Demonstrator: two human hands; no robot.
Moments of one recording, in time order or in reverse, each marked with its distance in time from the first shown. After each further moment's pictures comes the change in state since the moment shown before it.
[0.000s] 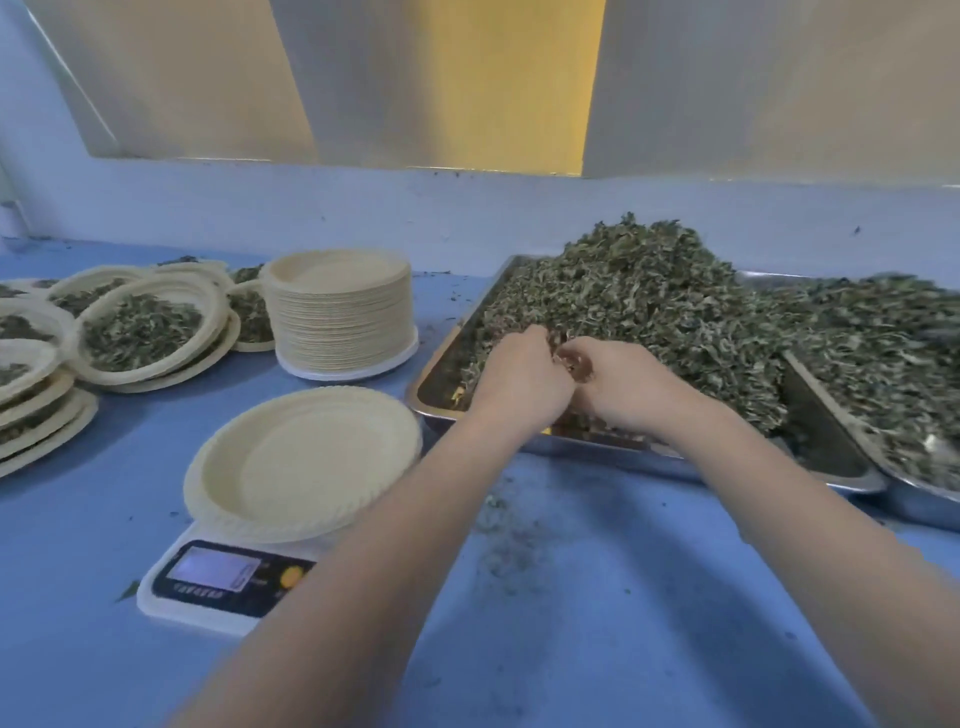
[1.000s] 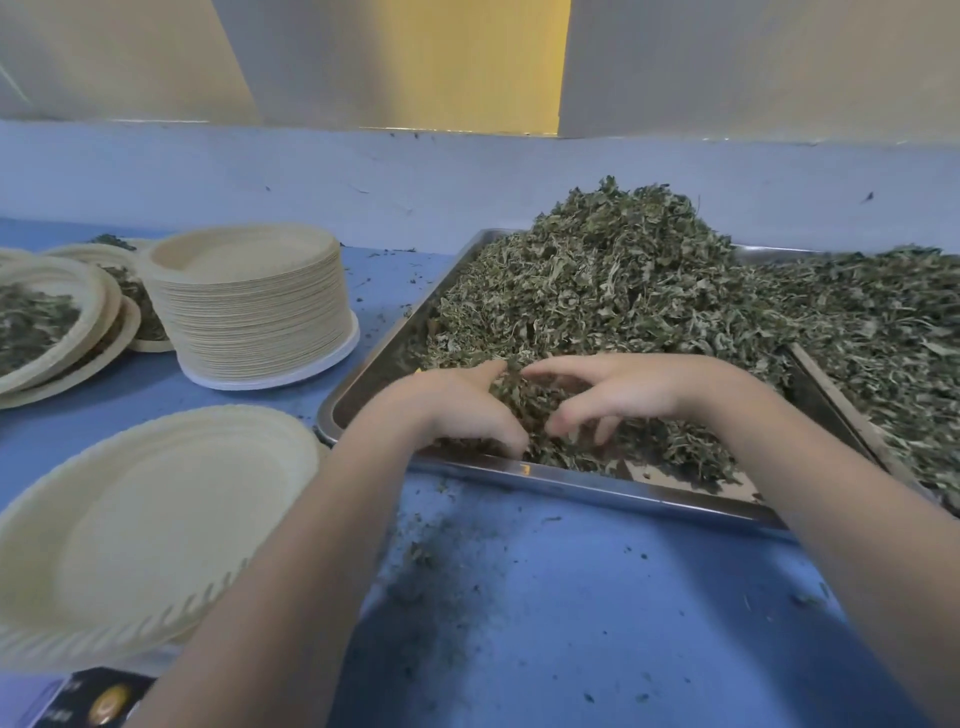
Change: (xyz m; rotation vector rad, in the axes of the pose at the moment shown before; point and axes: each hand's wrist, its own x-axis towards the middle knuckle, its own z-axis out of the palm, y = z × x) left_hand 0.055 -0.020 0.014 0.142 -0.539 -0.206; right_hand 0.050 0.076 -0.006 0.246 -0.579 -0.007
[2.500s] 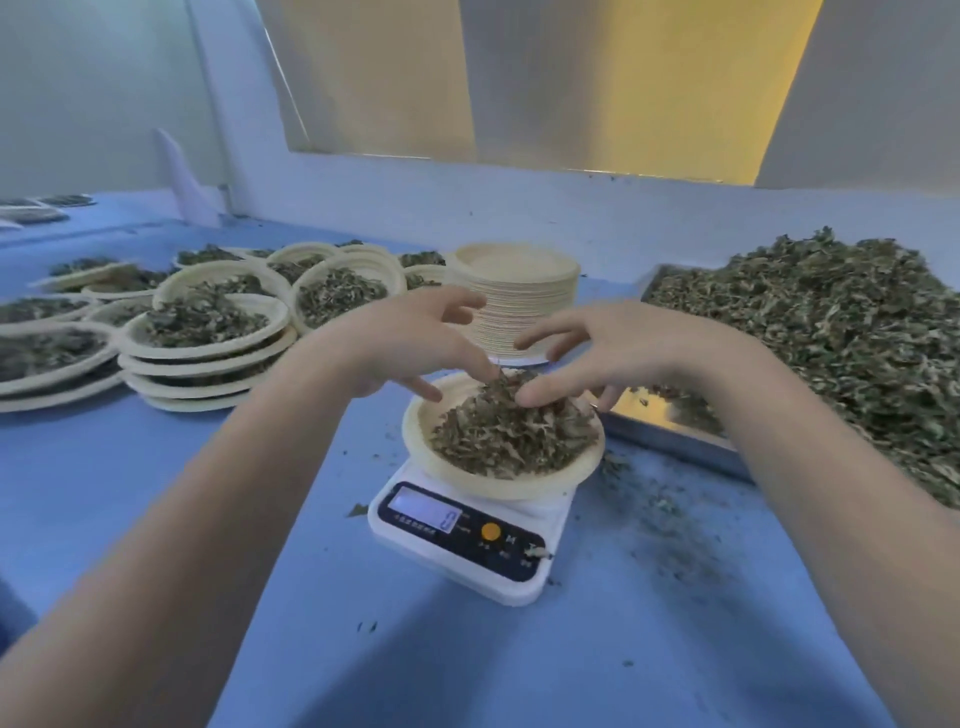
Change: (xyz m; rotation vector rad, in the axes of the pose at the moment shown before) left_hand -0.180 -0.149 -0.085 -0.432 0.383 0.048; right_hand -0.016 -0.218 0.070 -0.110 0.083 -0.292
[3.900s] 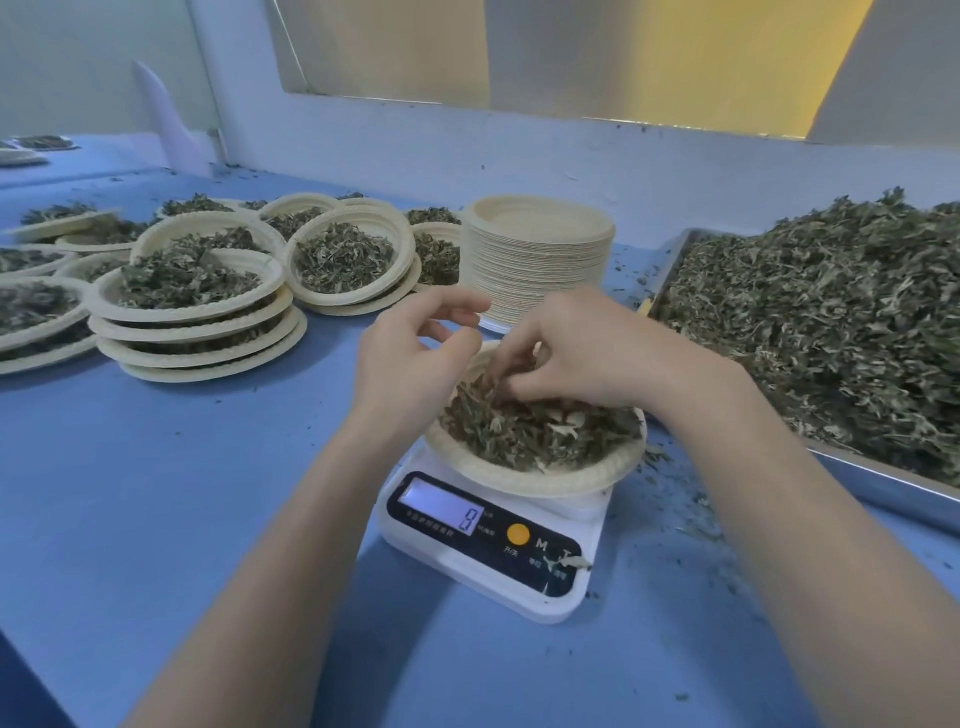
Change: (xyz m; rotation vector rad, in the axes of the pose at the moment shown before) left_hand 0.017 -0.063 0.042 -0.248 0.600 0.272; right_hand 0.036 -0.019 0.044 -0.277 0.155 -0.241
